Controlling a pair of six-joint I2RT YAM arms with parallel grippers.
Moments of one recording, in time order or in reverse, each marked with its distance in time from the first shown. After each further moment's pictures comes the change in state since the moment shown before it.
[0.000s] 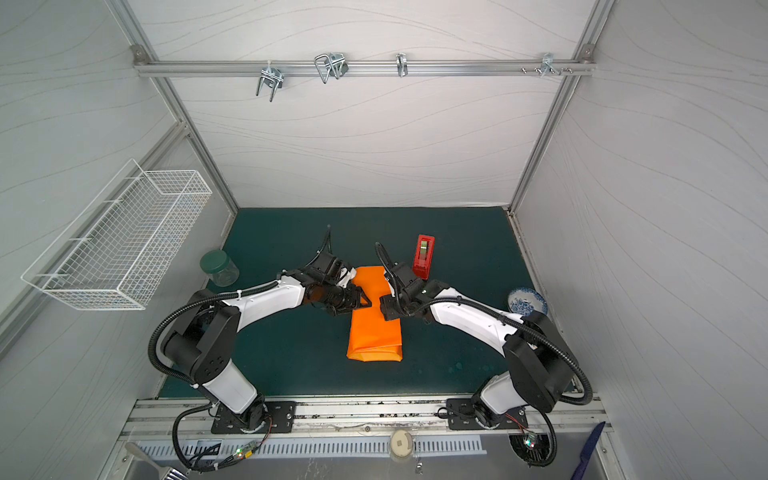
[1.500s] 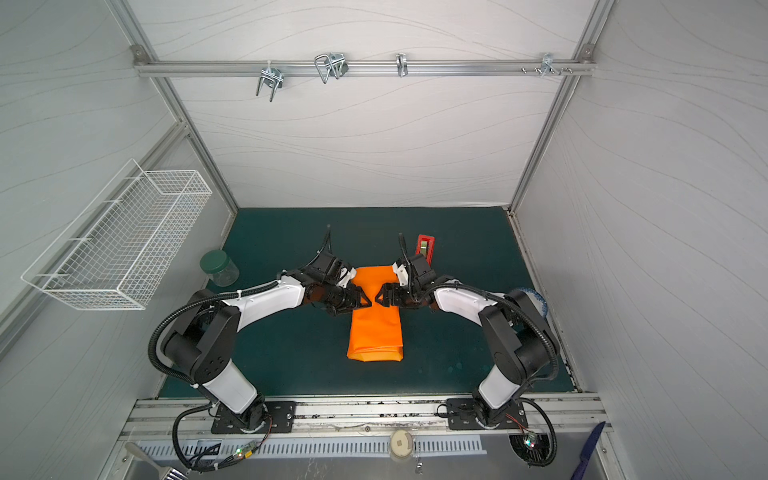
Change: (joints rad) left arm 0.000 0.000 0.000 0.000 -0.002 0.000; right arm -0.226 0.166 -0.056 0.307 -0.414 0.129
